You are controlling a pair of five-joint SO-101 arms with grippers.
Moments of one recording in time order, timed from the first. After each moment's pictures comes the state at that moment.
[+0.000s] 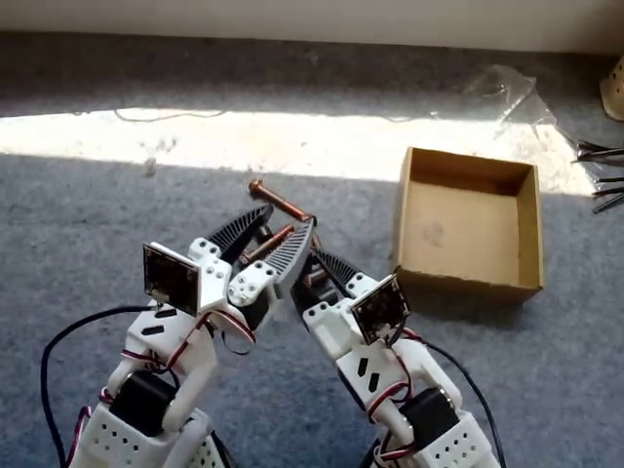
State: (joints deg) left arm 21.8 -93.1 78.8 26.0 13.2; right arm -38.0 -104.4 95.7 23.3 5.8
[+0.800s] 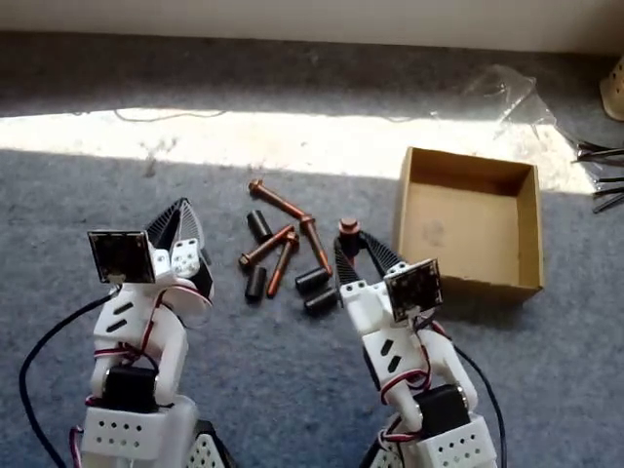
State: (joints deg) left arm -1.2 -93.1 85.6 27.9 13.2; right arm -23.2 -104.4 95.7 27.6 5.8
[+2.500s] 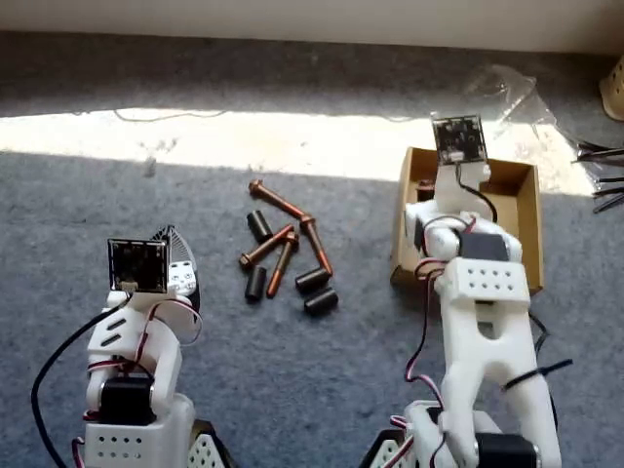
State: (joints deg) left arm -4.8 -103.8 88.9 43.5 1.4; right arm -2.6 -24.3 38.7 42.4 11.6
